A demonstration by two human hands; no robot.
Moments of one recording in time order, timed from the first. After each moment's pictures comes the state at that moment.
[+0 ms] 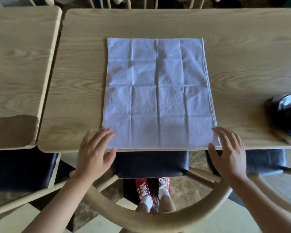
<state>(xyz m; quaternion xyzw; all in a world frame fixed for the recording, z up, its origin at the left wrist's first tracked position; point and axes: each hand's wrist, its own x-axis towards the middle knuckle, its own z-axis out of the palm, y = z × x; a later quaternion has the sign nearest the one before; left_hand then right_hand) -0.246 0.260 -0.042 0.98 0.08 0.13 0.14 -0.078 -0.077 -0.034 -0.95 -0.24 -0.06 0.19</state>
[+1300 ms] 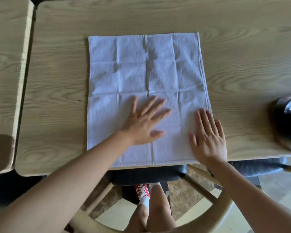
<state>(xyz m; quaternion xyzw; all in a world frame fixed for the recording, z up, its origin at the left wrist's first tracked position) -0.057 0.209 -0.075 0.99 -0.13 -0.06 0.05 -0.024 -0.031 -0.068 -0.97 -0.22 0.09 0.05</state>
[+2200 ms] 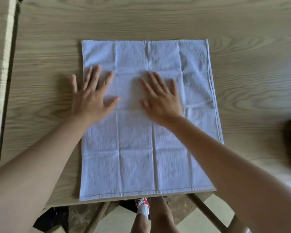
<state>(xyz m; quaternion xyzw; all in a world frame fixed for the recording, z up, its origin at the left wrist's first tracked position) -0.008 0.362 -0.077 0.99 0.13 -0.02 0.05 0.085 0.153 -0.072 -0.92 -0.38 0.08 0.07</state>
